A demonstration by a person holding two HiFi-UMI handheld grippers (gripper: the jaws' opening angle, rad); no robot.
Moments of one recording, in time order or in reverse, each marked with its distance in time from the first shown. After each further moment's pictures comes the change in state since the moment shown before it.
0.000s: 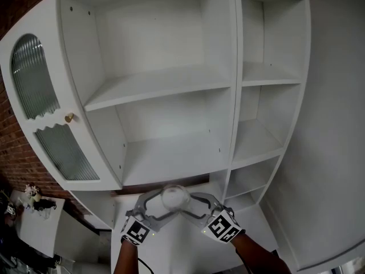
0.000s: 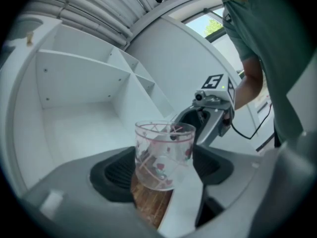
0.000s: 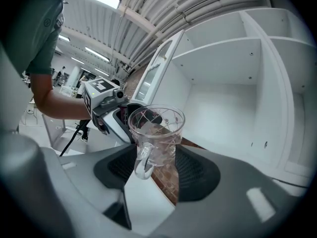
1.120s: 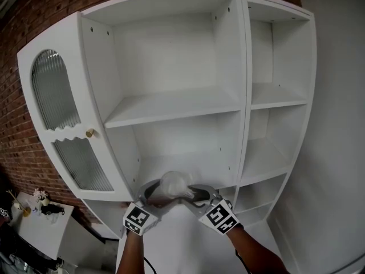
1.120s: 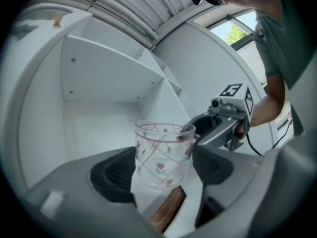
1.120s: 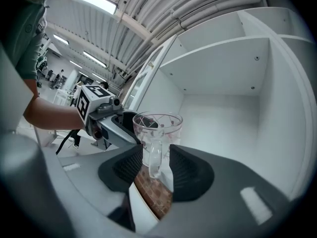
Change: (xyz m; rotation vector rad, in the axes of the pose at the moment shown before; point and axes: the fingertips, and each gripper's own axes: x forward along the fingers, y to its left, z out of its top) left arm 0.000 0.101 0.021 -0.178 -0.045 0.160; right arm 0.038 -0.061 0.065 0.005 -0.086 -0.036
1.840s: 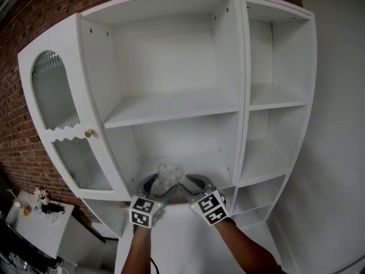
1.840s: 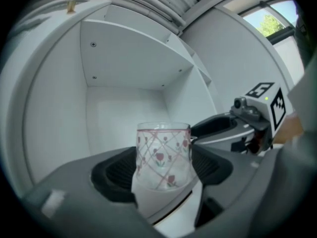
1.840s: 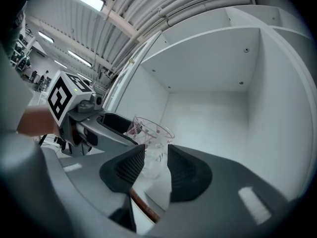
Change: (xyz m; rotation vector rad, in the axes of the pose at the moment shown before) left arm 0.017 0.040 -0.011 -0.198 0.152 0.252; right arm 0.026 -0.043 0.005 0.081 0.007 -0.137
